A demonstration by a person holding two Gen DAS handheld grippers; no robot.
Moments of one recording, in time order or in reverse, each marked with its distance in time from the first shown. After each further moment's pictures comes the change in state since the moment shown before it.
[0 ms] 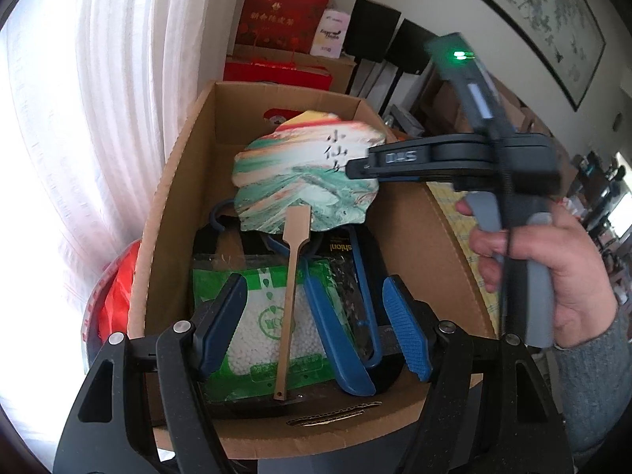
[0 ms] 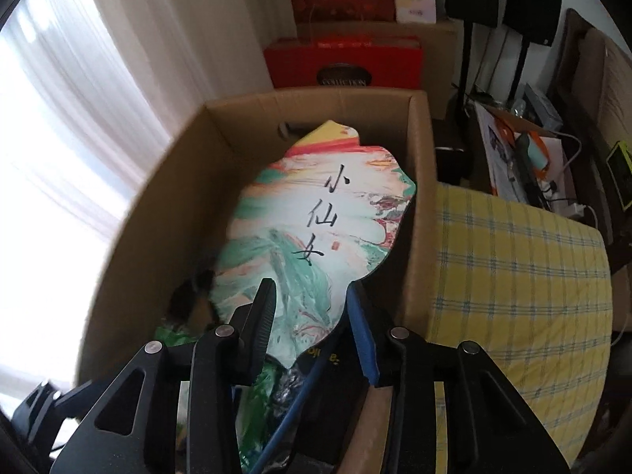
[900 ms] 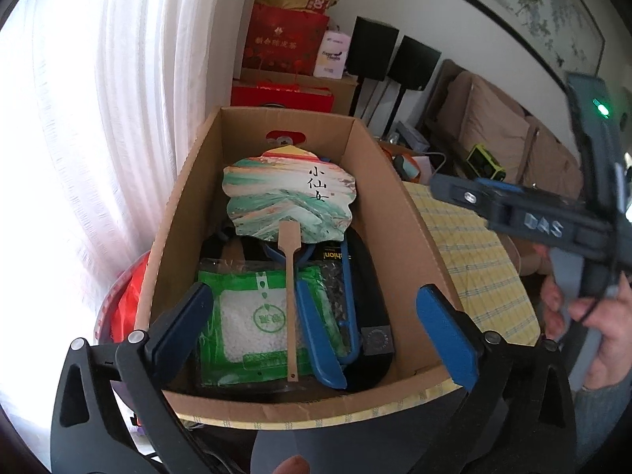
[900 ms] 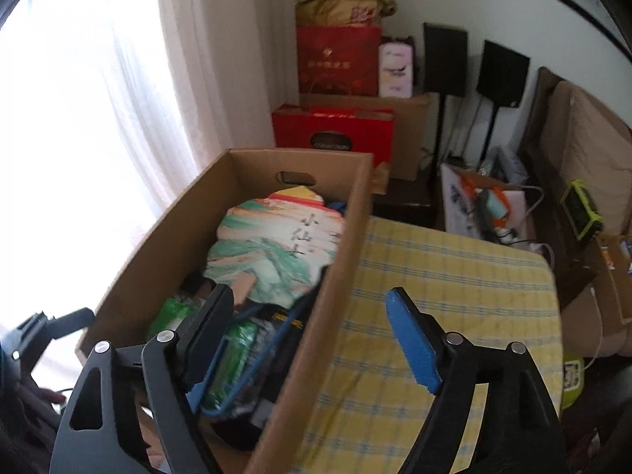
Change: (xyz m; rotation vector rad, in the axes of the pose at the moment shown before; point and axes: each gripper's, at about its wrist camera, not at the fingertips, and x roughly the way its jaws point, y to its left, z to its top) left arm -0.030 -0.031 -0.012 0.005 -0.081 0.071; right arm -0.122 -0.022 -0.083 -0.068 -0.287 -0.042
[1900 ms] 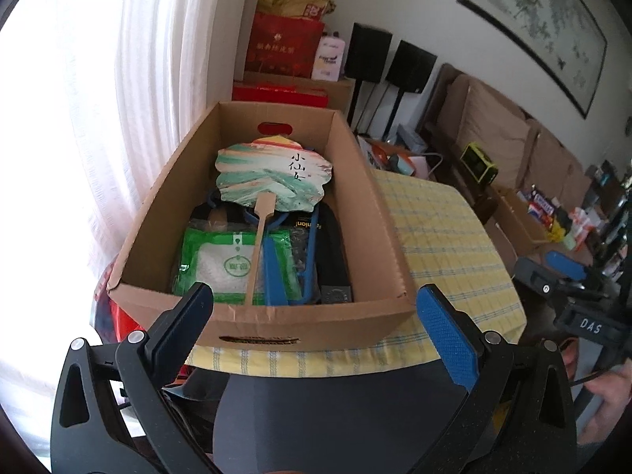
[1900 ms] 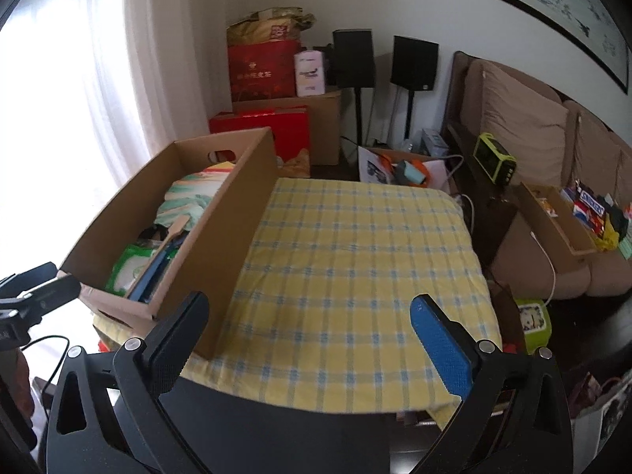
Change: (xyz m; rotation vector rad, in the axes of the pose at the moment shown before) left arm -0.042 -0.051 -0.050 -0.029 -0.033 0.043; right arm -0.110 -0.063 -0.120 0.119 -0.062 -0.172
